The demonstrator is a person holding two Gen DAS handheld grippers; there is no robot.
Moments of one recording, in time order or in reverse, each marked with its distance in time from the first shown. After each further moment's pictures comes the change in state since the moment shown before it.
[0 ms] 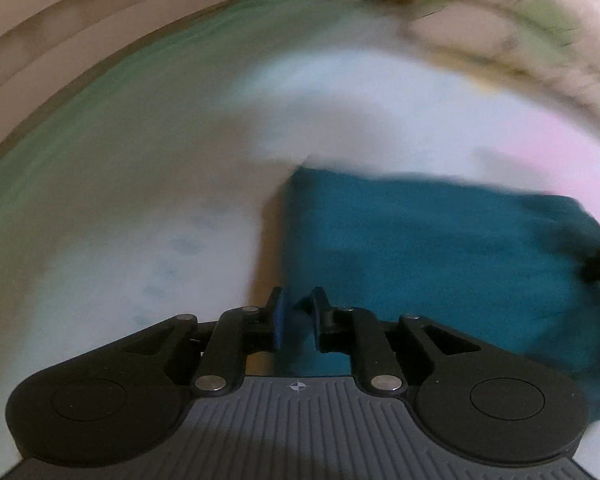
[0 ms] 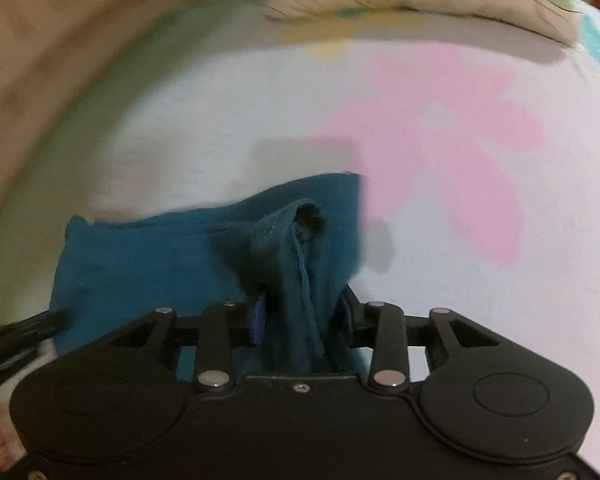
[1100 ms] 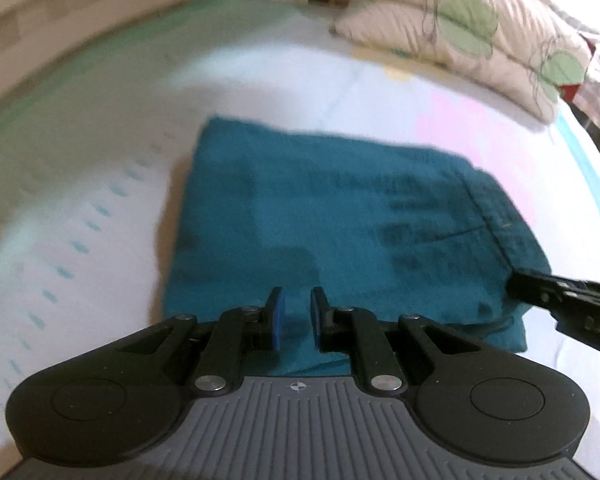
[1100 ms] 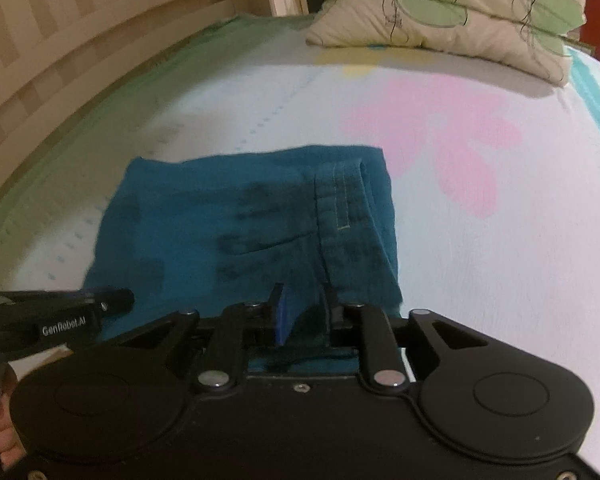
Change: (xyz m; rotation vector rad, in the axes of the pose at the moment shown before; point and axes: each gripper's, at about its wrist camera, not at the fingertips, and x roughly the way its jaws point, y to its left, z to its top) left arm -0.066 -0.025 -0.058 0.031 -0.049 -0.200; right arm -0.081 0.032 -0.096 -0.134 -0.163 0.035
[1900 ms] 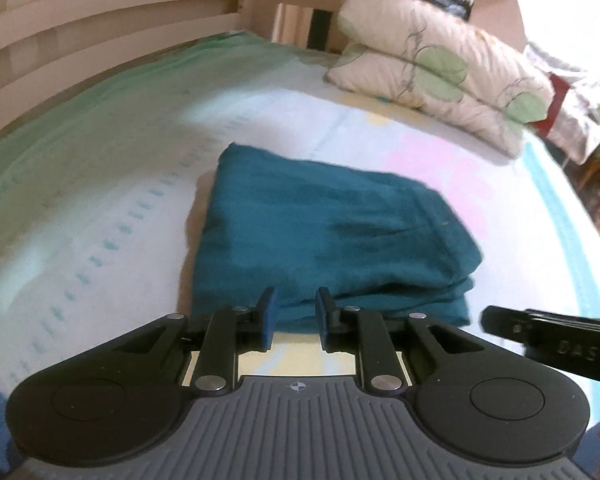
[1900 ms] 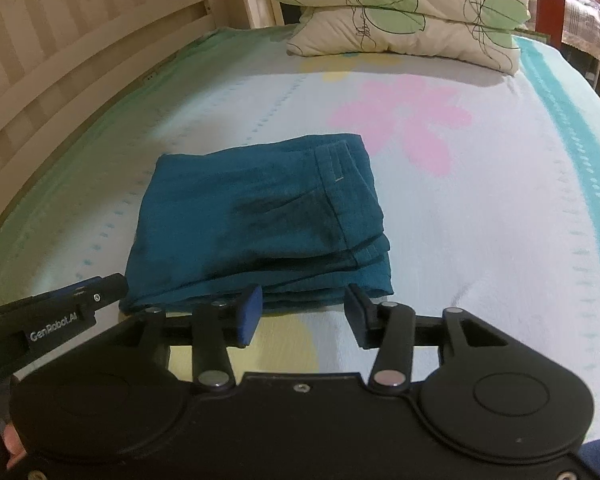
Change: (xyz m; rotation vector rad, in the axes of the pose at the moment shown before) left arm -0.081 -0.002 -0.042 -0.040 -0.099 -0.026; right arm -0.062 0.030 -0.043 0.062 -0.013 -0.057
